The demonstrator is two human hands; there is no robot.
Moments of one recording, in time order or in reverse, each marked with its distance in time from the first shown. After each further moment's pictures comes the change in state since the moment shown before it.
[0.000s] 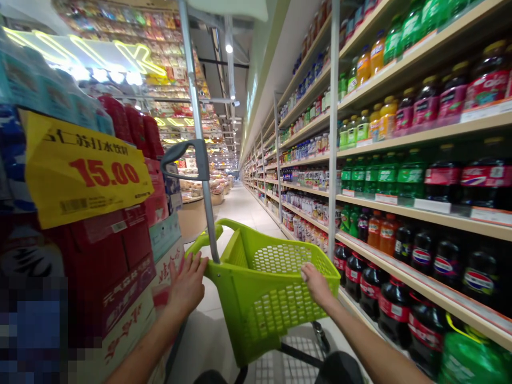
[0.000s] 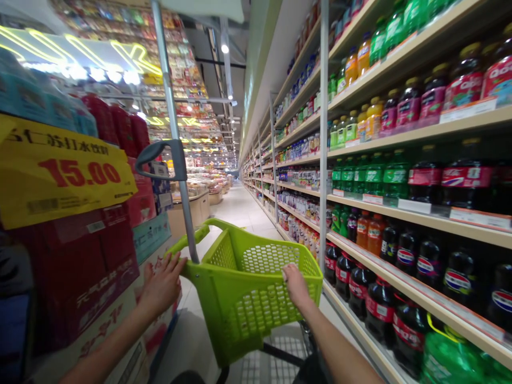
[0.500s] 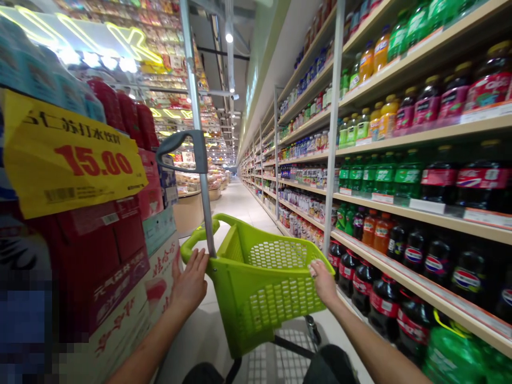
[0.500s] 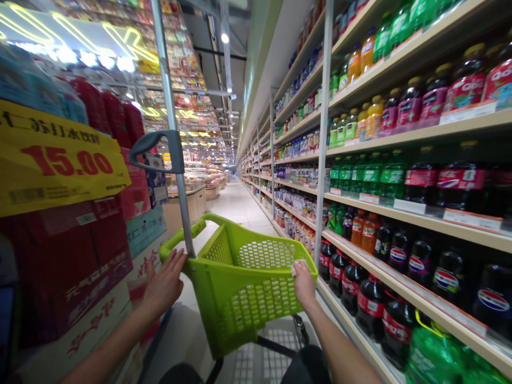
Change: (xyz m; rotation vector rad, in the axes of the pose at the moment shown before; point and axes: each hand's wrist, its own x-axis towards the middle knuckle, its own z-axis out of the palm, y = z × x) left_hand -0.007 0.015 0.015 -0.111 0.128 0.054; right_hand -0.012 0.045 -0.001 0.030 0.188 0.139
